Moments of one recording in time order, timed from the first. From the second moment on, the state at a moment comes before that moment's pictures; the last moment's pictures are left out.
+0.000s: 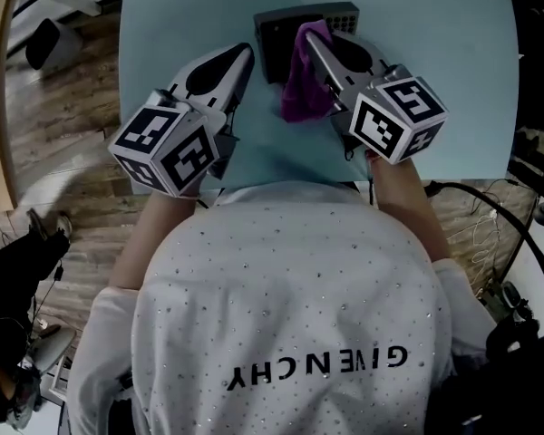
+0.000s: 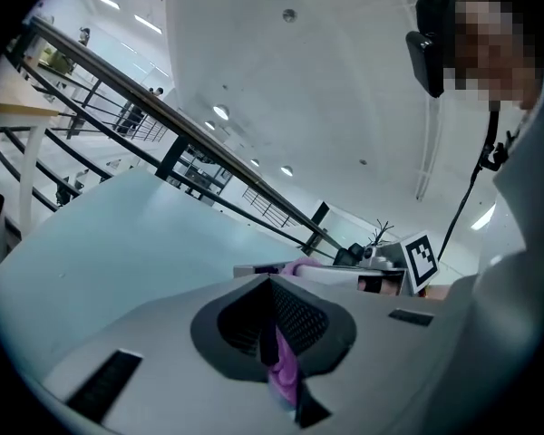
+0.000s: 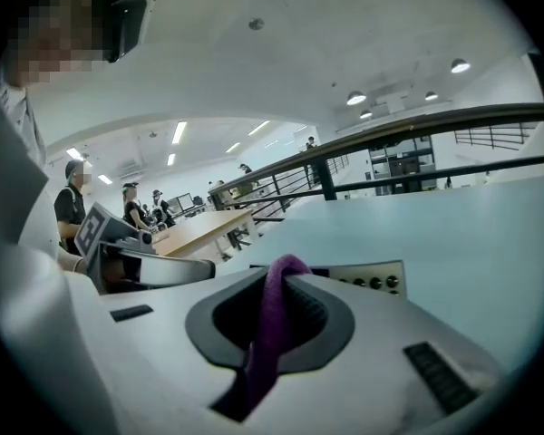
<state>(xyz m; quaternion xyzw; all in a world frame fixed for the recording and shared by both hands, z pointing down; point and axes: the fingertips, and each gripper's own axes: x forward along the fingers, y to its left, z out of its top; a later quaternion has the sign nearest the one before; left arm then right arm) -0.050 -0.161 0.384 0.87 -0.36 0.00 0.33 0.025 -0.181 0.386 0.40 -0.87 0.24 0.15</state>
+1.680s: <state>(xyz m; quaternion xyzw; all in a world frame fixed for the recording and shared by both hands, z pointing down) -0.043 -0.159 0.392 0.87 -0.35 0.00 0.34 0.092 -0.188 0.410 0.49 -0.81 0.31 0.12</state>
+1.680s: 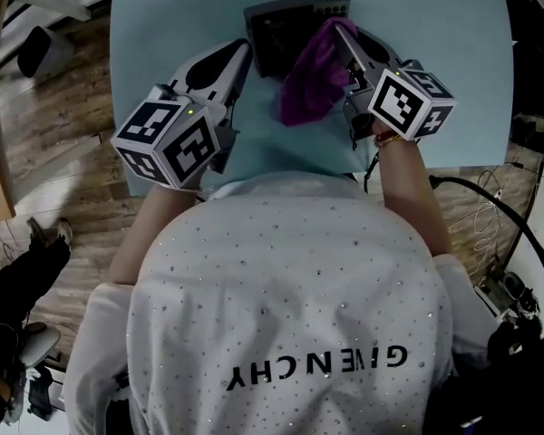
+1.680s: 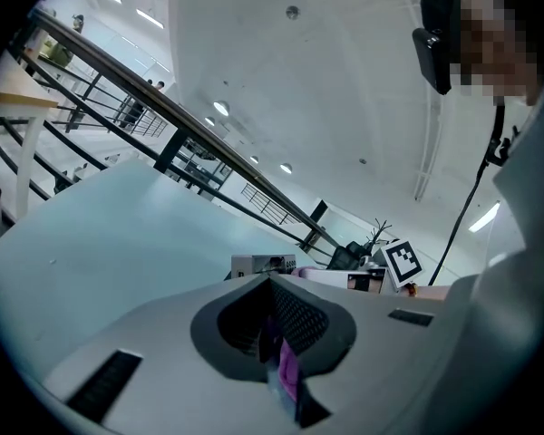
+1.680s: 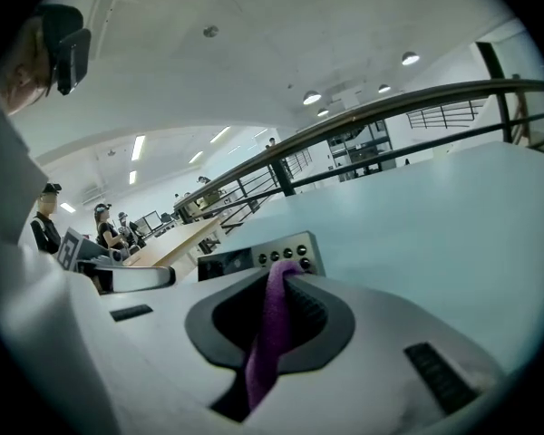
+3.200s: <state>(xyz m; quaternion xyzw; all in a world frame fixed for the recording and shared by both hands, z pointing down) -0.051 -0.136 0.397 0.87 -0.35 0.01 0.35 0.116 -0.174 0.433 0.49 -0.80 0.29 0.19</state>
